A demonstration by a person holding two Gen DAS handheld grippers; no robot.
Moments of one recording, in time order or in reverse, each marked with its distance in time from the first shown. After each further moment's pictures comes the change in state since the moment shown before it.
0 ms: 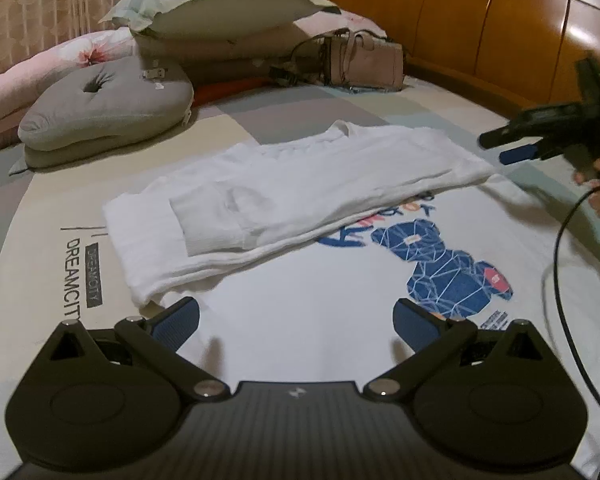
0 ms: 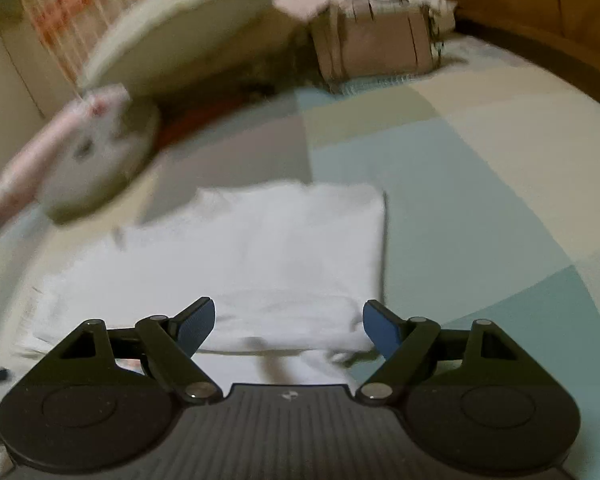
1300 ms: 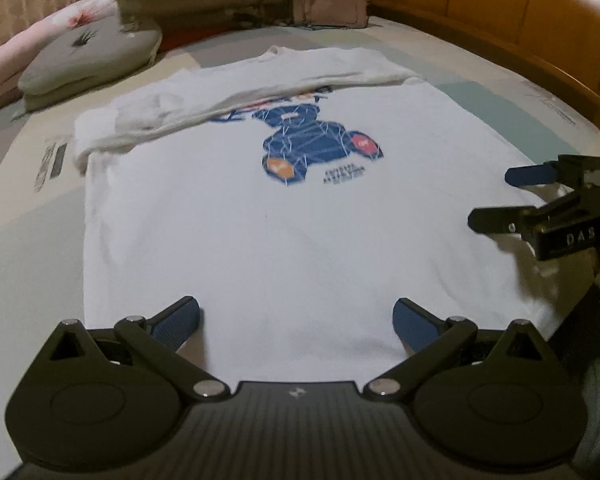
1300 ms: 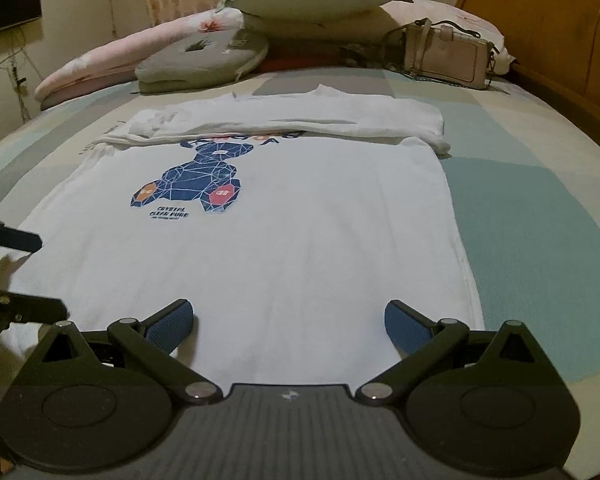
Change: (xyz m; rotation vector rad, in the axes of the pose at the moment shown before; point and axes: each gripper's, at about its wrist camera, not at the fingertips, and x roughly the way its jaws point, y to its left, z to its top) left arm -0.051 -0.119 -0.081 -0.014 0.157 0.053; right arm -0.079 0.065 -0.191 -0.356 0.014 -0.054
